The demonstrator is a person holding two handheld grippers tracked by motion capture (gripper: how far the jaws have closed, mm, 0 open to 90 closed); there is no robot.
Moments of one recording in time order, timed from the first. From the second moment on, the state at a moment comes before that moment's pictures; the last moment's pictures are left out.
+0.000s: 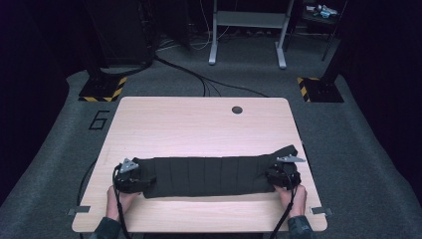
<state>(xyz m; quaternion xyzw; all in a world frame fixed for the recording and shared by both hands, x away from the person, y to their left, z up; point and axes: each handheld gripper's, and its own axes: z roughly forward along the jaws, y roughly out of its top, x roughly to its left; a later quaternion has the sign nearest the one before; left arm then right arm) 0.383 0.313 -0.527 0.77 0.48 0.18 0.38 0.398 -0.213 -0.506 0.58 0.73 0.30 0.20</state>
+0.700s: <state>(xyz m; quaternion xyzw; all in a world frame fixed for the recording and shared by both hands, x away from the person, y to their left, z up) 0.330 0.334 -0.511 0.75 0.49 0.17 0.42 0.342 -0.219 -0.485 0.52 0.74 0.36 0.22</state>
